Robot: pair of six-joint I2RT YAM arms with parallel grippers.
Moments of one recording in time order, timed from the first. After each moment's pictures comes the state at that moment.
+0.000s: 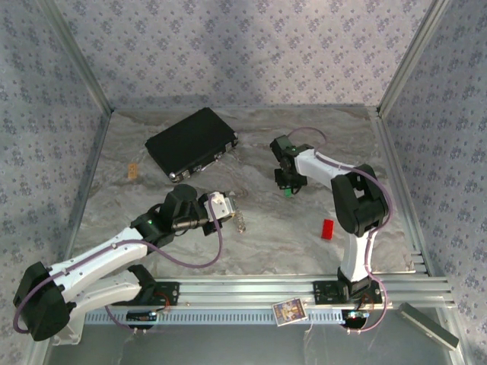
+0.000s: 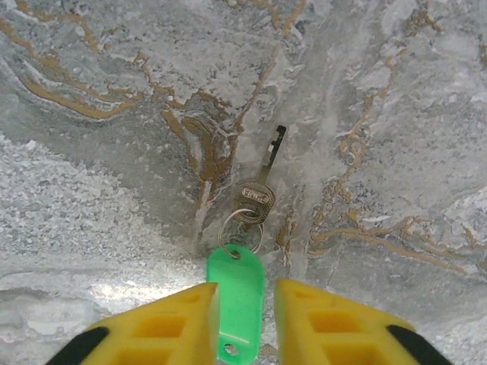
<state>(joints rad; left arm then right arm) -0.83 0.96 0.59 -0.12 0.26 0.40 0.46 1.92 1.34 -0.77 0.16 0.37</state>
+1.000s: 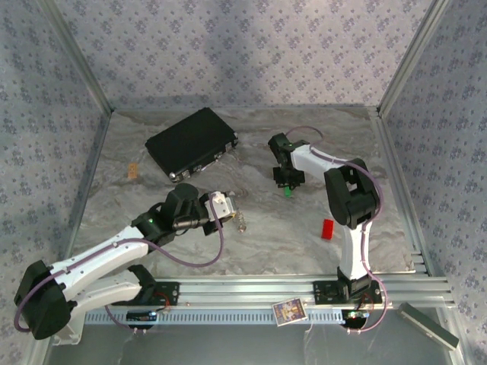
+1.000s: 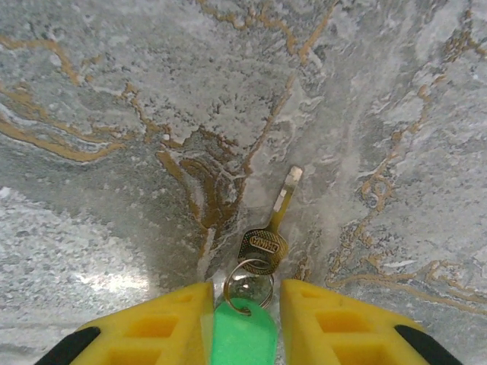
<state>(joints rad) -0.83 0.97 0.61 -0.14 0.27 0.40 0.45 2.02 1.43 -0.82 0.15 0.37</state>
